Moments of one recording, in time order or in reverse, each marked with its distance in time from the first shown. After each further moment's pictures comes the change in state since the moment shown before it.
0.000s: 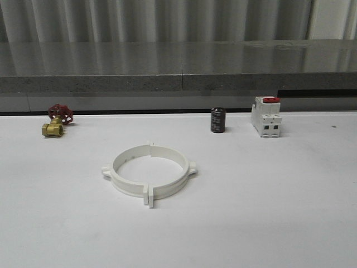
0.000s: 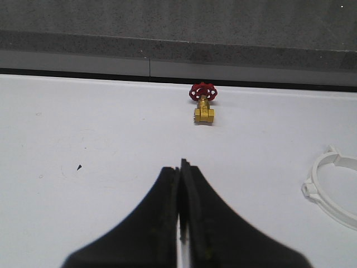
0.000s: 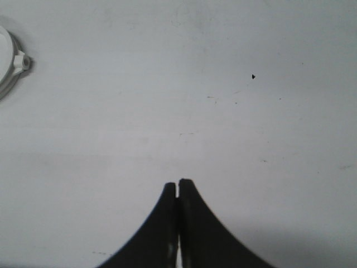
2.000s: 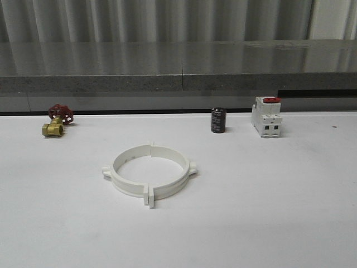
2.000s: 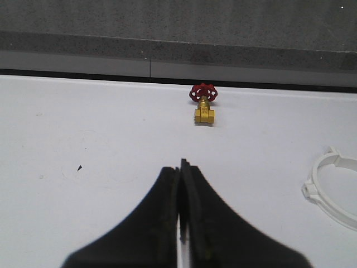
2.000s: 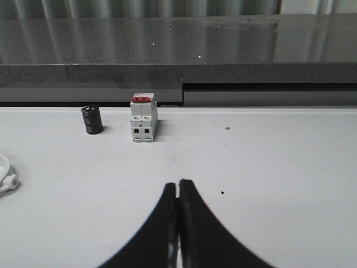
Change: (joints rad) left arm 0.000 0.000 0.002 0.000 -0.002 0.000; right arm -0.174 -0.768 0.651 0.132 -0.608 -0.237
